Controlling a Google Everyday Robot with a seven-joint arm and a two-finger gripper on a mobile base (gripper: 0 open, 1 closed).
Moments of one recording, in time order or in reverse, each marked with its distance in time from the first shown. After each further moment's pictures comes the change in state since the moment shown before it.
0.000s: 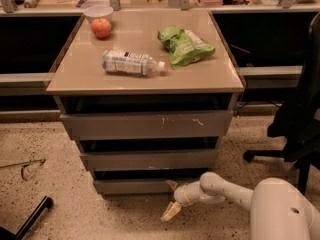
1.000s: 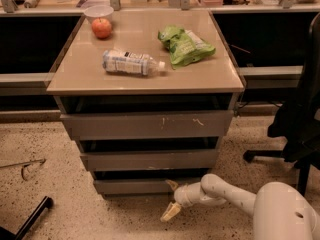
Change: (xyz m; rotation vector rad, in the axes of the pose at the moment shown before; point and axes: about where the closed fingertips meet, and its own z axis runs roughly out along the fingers) arm -0.002 0.000 0.000 0.017 -0.040 -0.015
